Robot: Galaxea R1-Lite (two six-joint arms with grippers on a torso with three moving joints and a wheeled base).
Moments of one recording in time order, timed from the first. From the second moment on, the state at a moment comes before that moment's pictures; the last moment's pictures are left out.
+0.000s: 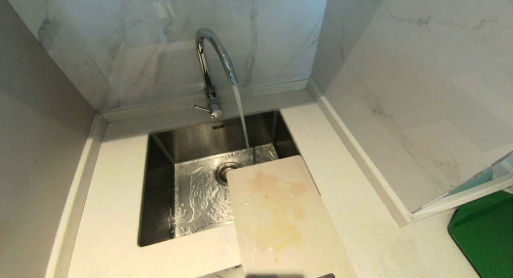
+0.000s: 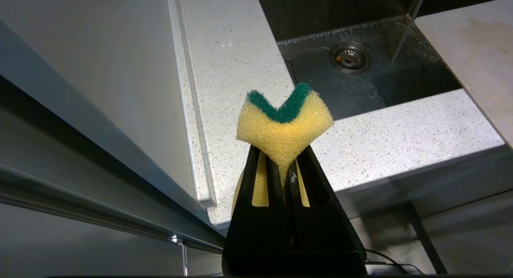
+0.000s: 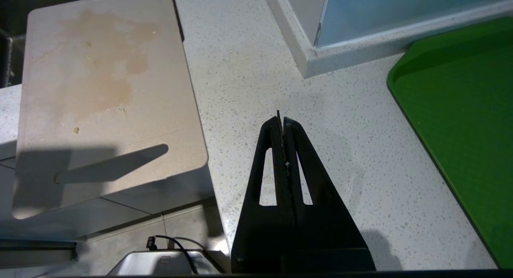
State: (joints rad) left arm 0.02 0.00 0.00 0.00 -0.01 0.02; right arm -0.02 0.00 -0.01 0.02 -0.01 0.01
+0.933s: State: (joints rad) left arm 0.02 0.00 0.00 0.00 -0.01 0.02; right arm -0.01 0.00 -0.05 0.13 -0.02 0.02
